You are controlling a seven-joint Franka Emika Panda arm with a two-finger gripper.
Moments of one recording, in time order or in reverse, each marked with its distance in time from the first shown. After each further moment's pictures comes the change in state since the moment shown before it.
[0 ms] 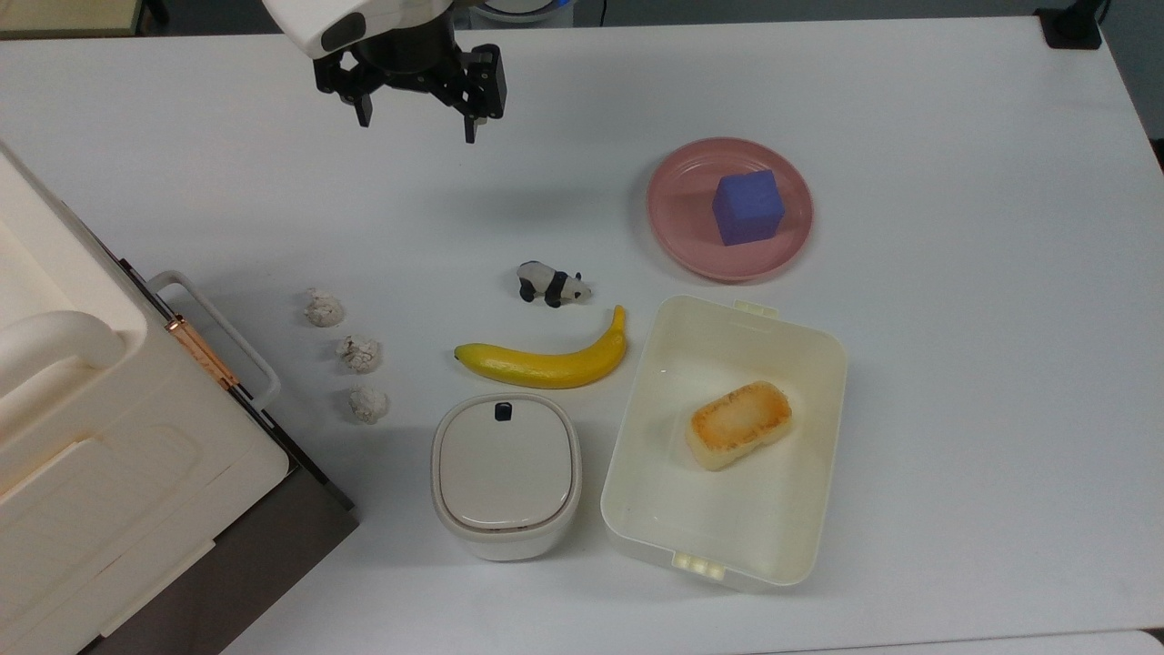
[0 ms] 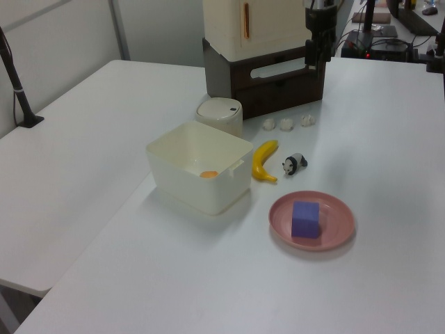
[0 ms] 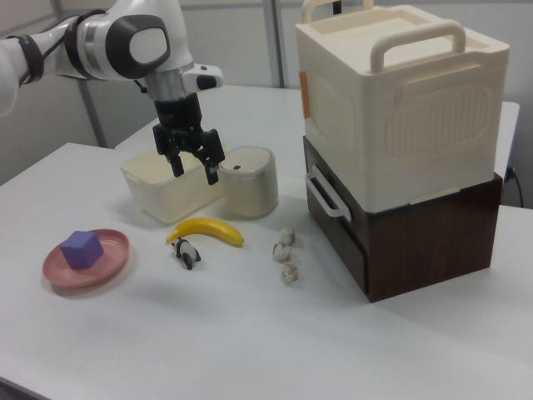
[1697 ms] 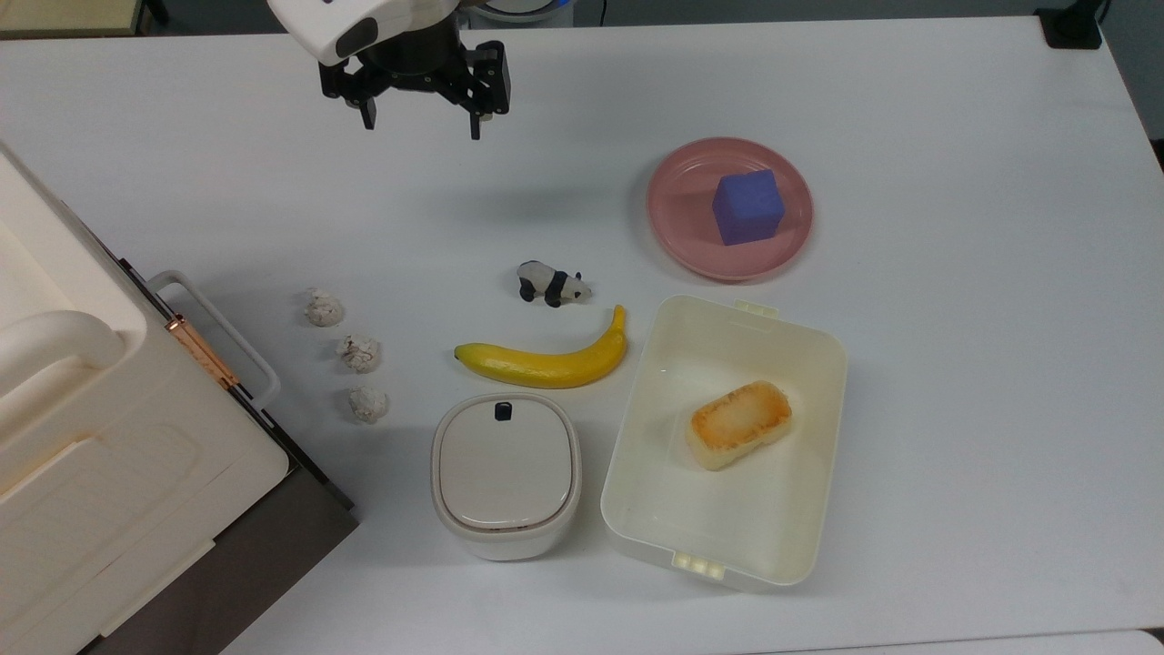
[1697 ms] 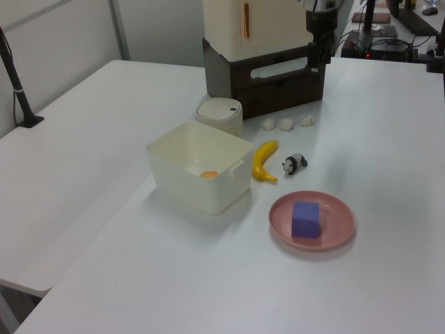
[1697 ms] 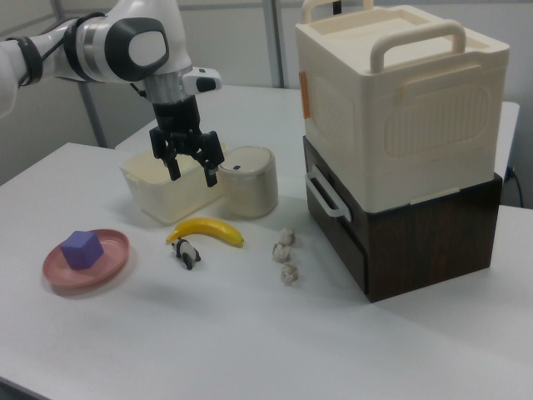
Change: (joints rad) arm 0.004 -0.004 0.001 -0.016 0.000 0.000 -0.062
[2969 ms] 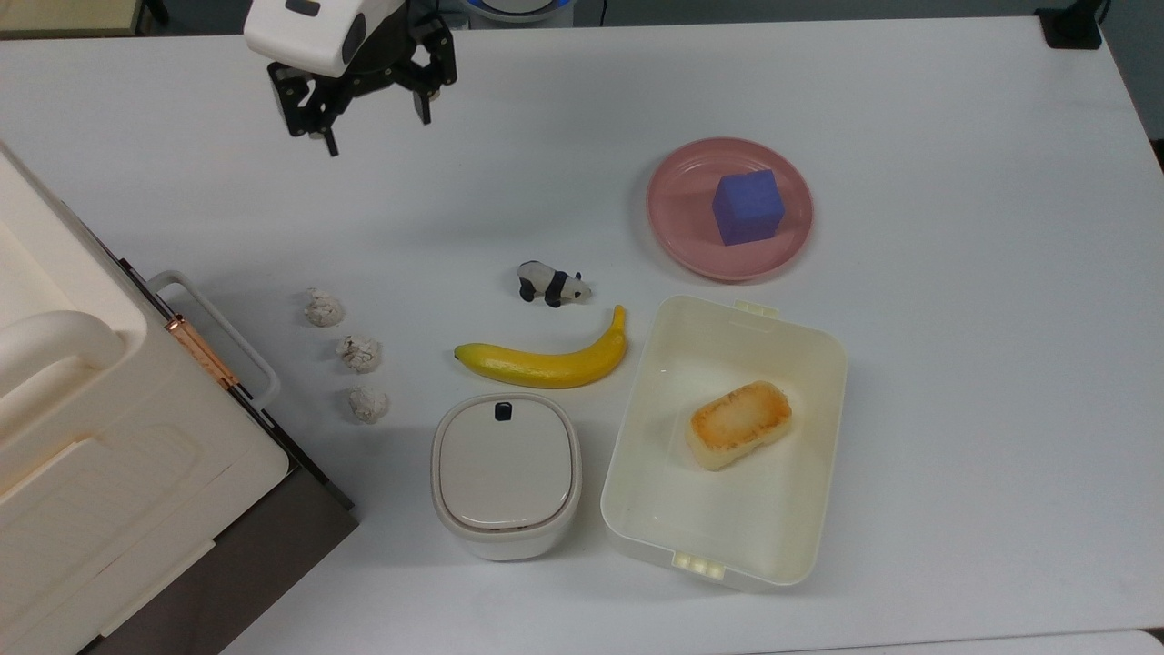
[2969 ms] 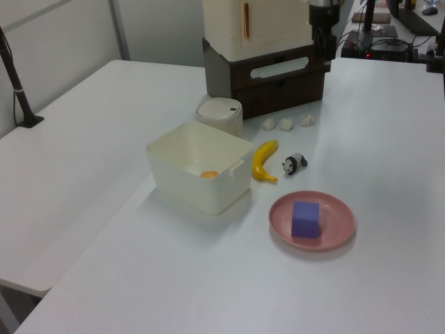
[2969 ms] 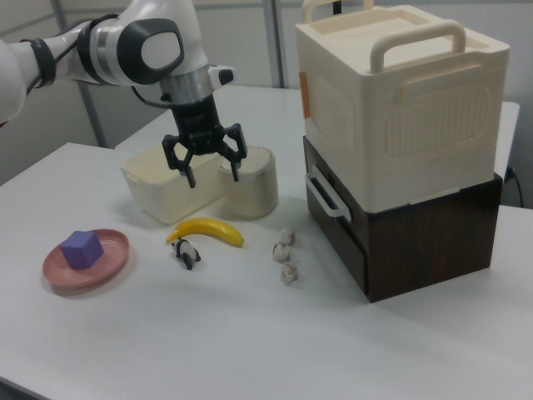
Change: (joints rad) arm -0.003 0.003 -0.060 -0.003 -0.020 0.068 -0.592
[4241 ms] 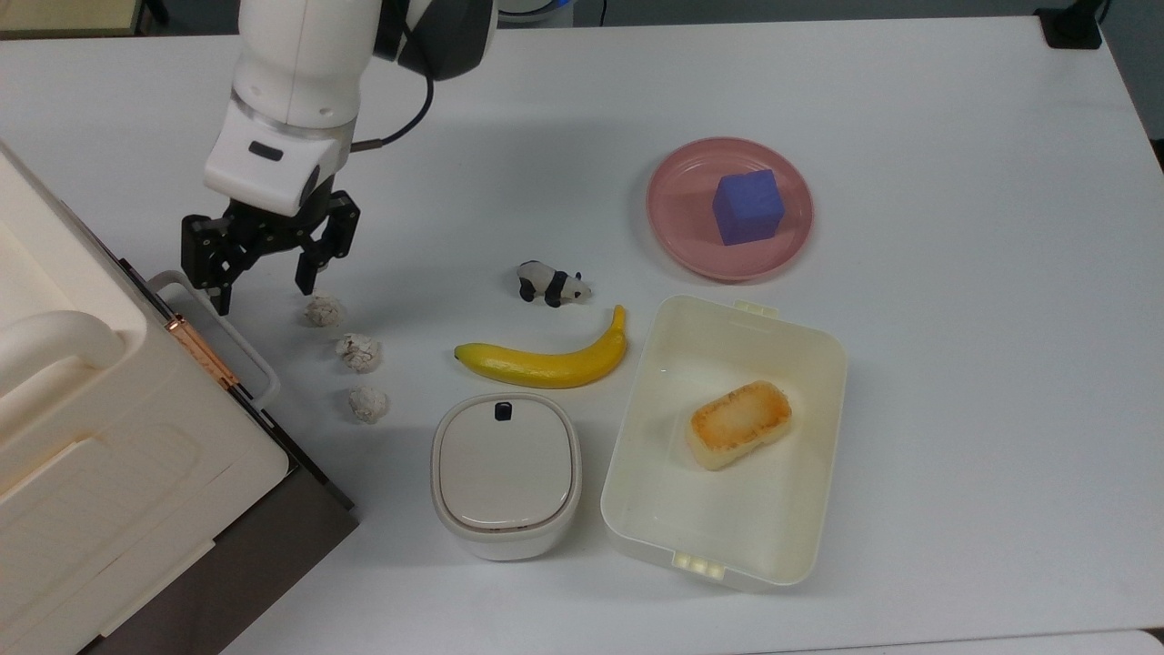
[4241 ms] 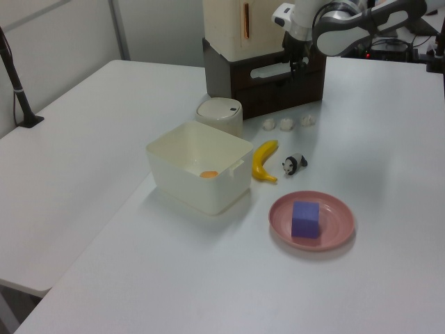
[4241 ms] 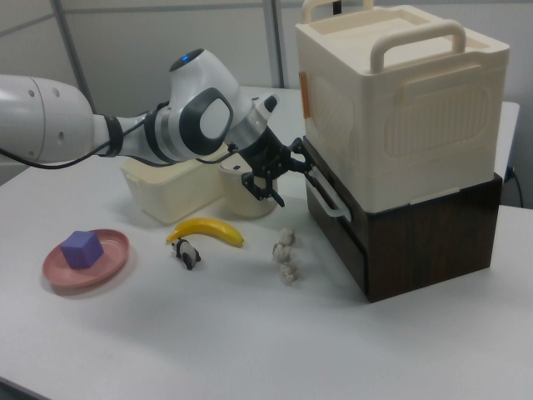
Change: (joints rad) arm 0.092 0.204 -0.210 -0.084 -0.191 0.647 -0.055
